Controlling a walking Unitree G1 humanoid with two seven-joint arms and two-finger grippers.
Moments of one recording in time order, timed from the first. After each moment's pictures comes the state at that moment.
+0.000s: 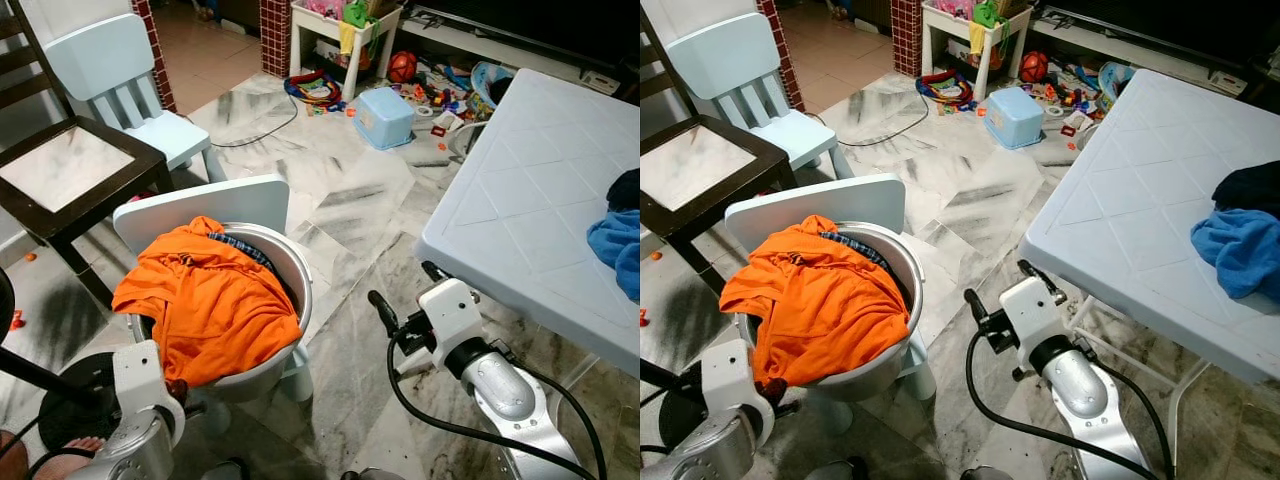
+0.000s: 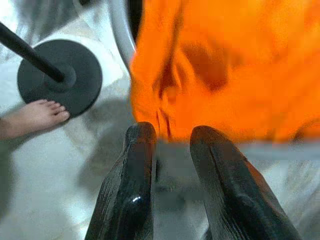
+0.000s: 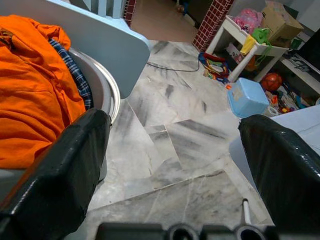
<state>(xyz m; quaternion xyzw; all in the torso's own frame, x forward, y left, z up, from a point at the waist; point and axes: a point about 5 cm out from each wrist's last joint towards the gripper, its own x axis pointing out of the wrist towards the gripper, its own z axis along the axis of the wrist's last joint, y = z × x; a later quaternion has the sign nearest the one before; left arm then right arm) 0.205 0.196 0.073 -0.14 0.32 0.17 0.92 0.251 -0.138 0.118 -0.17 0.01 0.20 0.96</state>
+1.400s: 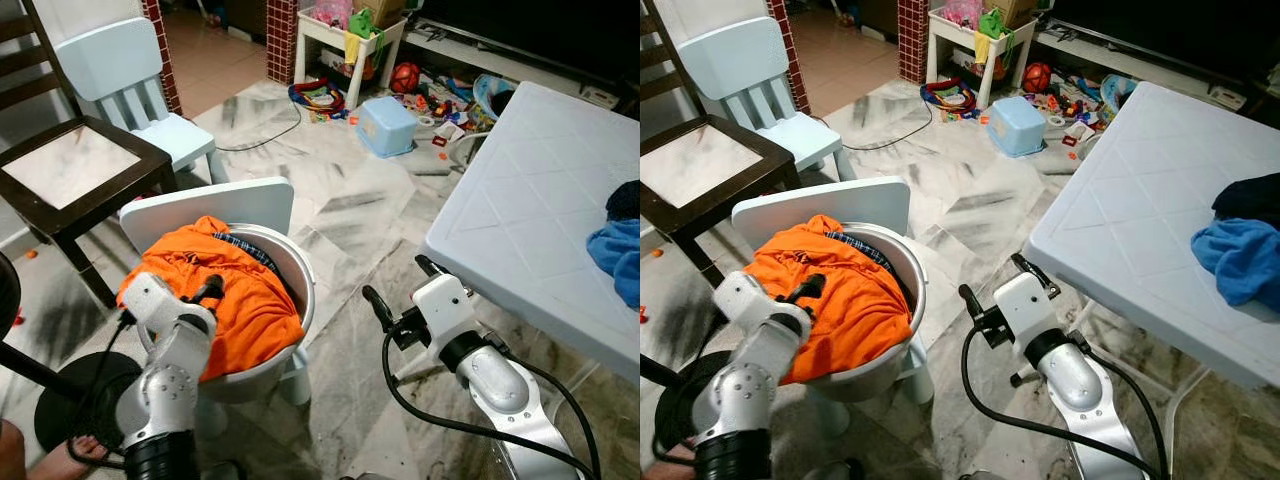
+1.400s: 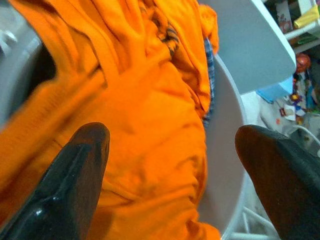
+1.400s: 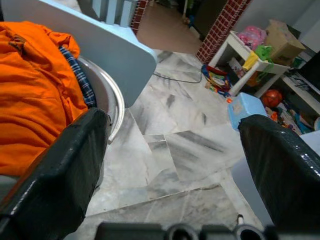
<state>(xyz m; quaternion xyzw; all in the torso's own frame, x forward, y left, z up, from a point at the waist) 0.282 0.178 0.086 -0.37 0.20 0.19 0.89 0.257 -0.135 0.121 -0.18 0.00 0.22 0.96</state>
